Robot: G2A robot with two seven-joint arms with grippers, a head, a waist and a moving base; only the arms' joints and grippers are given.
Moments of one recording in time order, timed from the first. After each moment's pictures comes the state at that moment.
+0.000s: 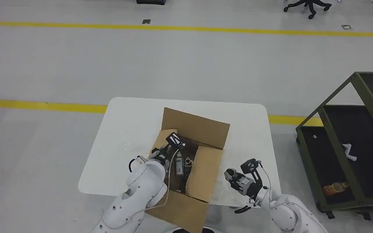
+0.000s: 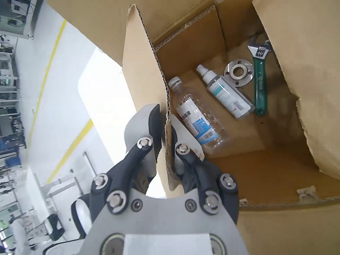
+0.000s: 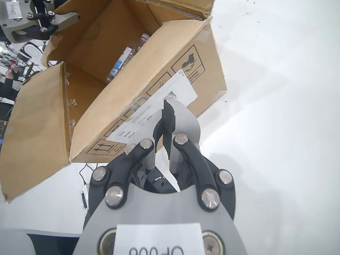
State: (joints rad) left arm 1.18 -1.28 -1.00 -1.79 1.71 -0.16 -1.02; right arm -1.51 -1.06 1.26 -1.52 -0.72 -0.46 0.27
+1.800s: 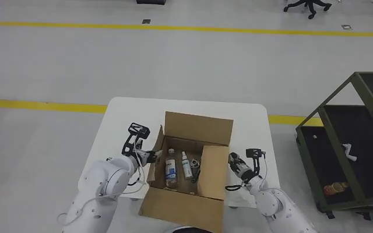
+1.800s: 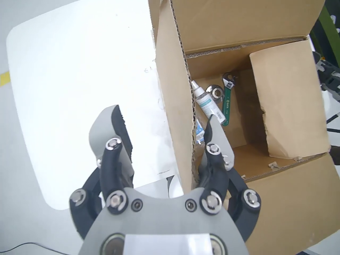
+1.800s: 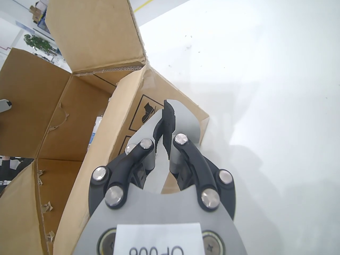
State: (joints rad) left arm 1.28 -1.25 -1.36 -1.86 1.20 -0.11 -1.02; right arm -1.33 -1.15 1.14 -1.27 -0.56 -0.25 0.02
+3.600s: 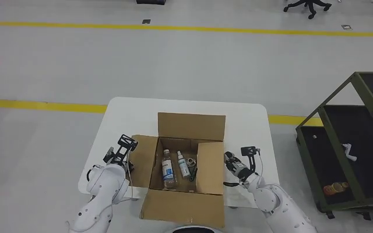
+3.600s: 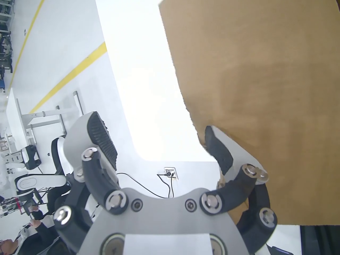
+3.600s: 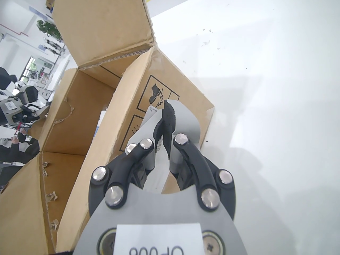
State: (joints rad) left arm 1.34 -1.24 -1.35 -1.73 1.75 -0.14 -1.01; right arm -1.28 -1.18 1.15 -1.20 -0.60 -0.35 0.08
